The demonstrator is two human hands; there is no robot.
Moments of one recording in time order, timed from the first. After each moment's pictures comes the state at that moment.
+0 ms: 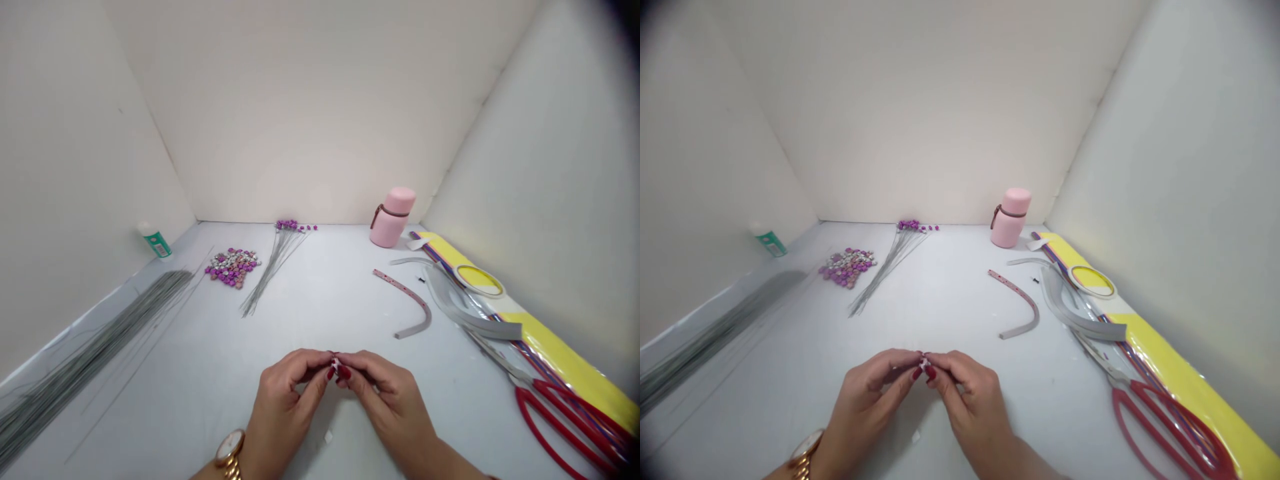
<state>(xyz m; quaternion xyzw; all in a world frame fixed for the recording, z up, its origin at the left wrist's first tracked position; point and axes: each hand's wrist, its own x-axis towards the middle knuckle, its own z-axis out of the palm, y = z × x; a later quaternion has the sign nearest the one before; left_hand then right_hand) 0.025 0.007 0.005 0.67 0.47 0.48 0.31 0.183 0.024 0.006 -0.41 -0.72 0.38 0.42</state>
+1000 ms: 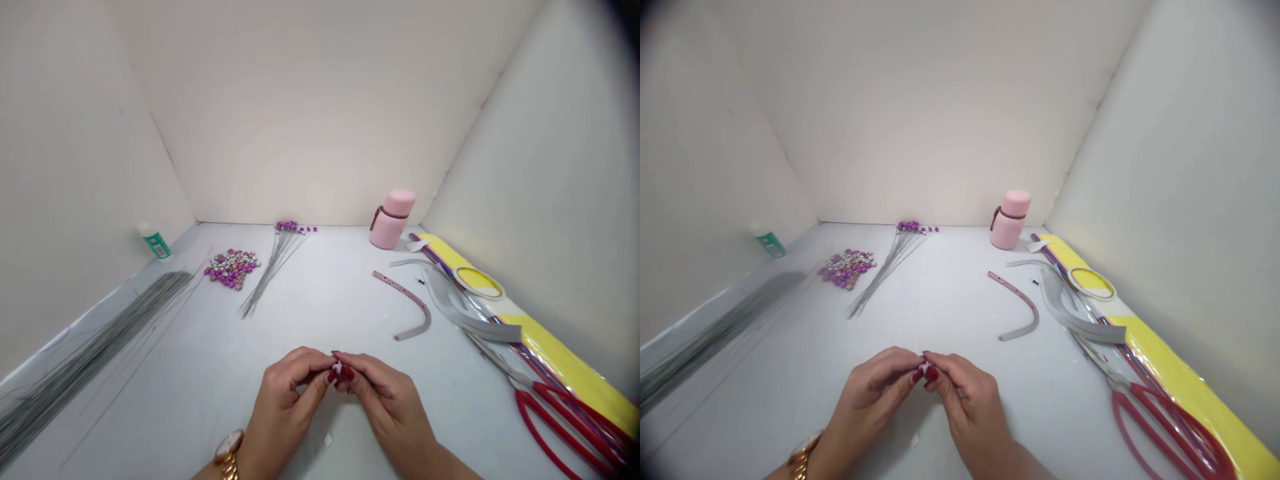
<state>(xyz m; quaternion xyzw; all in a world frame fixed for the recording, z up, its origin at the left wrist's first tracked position) 0.025 0.010 0.010 0.67 0.44 0.48 0.36 0.183 0.022 0.002 -0.40 -0.71 0.38 0.44</state>
